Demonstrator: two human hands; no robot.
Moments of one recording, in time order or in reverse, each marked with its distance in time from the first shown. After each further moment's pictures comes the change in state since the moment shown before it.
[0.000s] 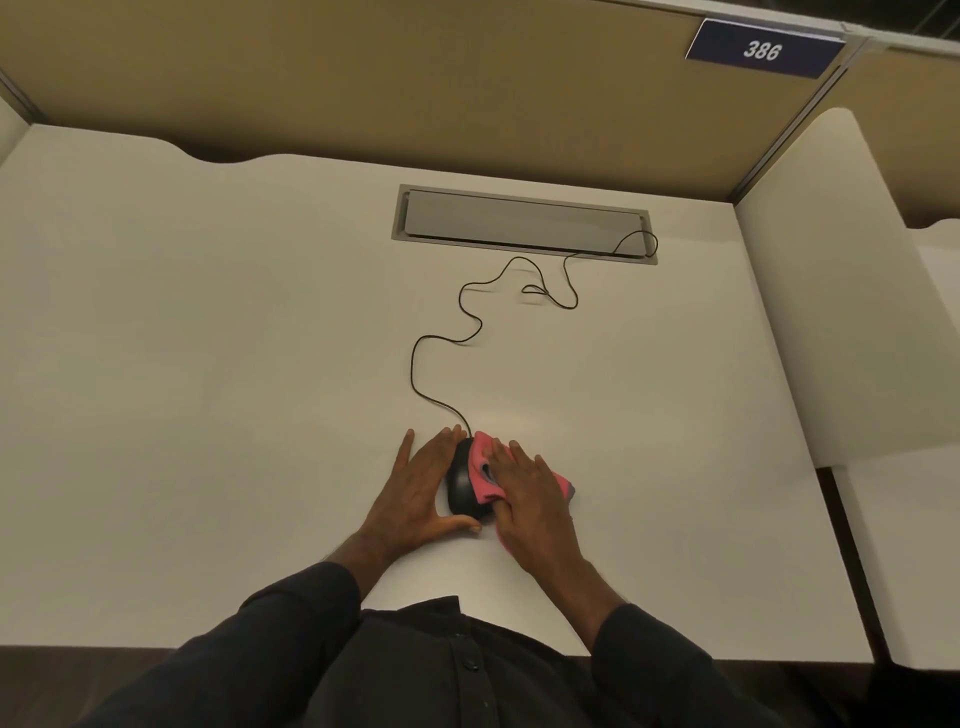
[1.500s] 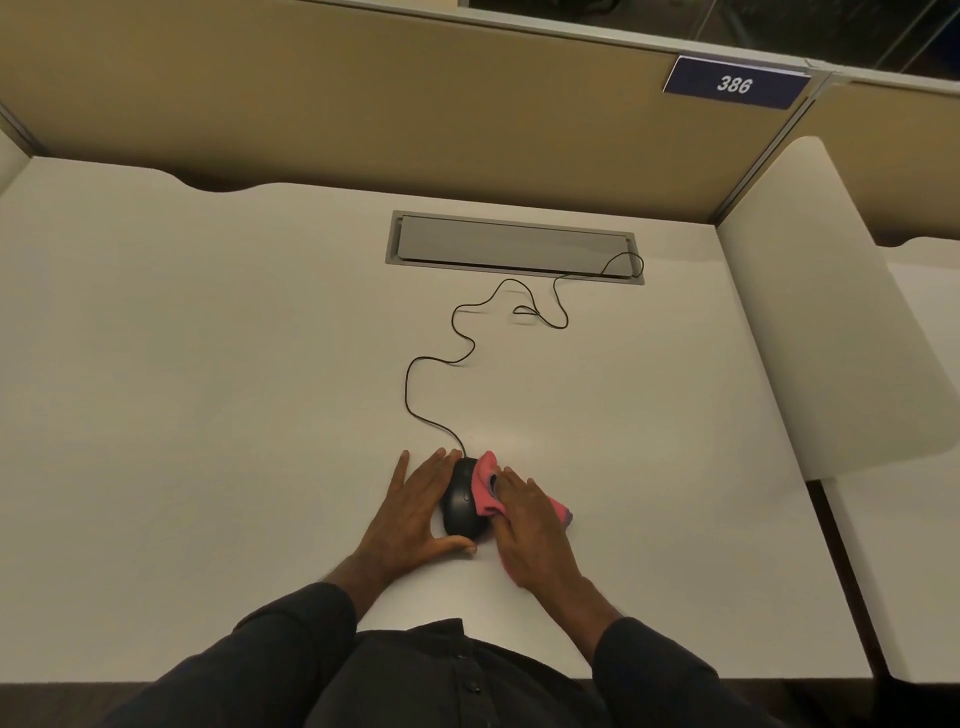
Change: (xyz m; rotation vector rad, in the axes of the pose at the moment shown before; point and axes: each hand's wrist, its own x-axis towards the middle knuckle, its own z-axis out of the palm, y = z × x) left_hand -0.002 0.005 -0.007 0.022 -0.017 0.018; right_hand -0.001 0.002 0.002 0.119 -0.071 0.166
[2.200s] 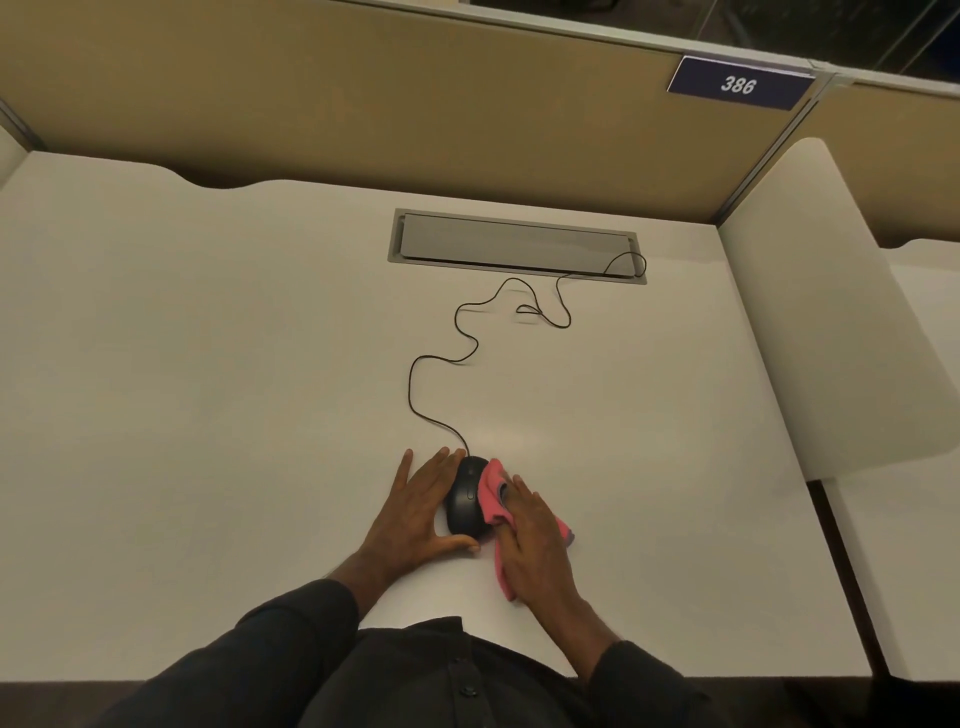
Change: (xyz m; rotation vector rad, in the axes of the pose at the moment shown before) left_hand 0.000 -0.002 0.000 0.021 -0.001 0.019; right_hand -0.018 -0.005 0.012 0.142 0.071 0.075
